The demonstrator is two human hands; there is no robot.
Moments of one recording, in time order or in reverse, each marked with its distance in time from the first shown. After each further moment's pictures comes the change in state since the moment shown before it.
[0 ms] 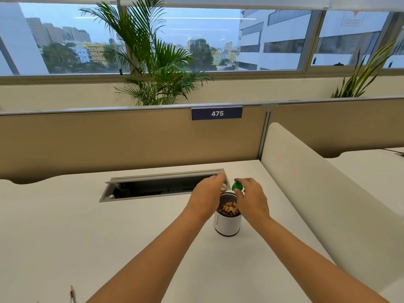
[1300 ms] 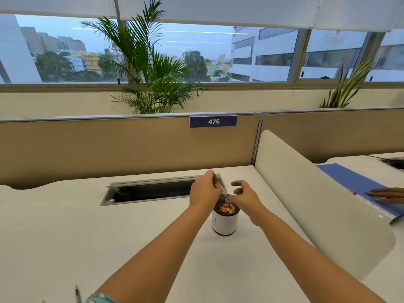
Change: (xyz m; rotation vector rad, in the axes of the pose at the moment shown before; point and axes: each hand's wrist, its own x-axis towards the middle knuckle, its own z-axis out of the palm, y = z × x) left_hand -0.006 0.012 -0.014 -0.391 0.146 -0.364; right_hand -0.016 -0.029 -0.031 0.467 -0.290 0.331
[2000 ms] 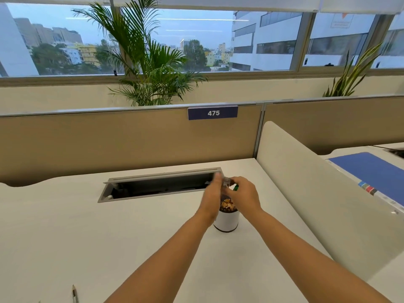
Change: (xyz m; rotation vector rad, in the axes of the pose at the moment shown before) left_hand -0.015 -0.005 0.024 -0.758 -0.193 -0.218; right_hand 0.023 0.018 0.019 -0.228 0.272 -0.260
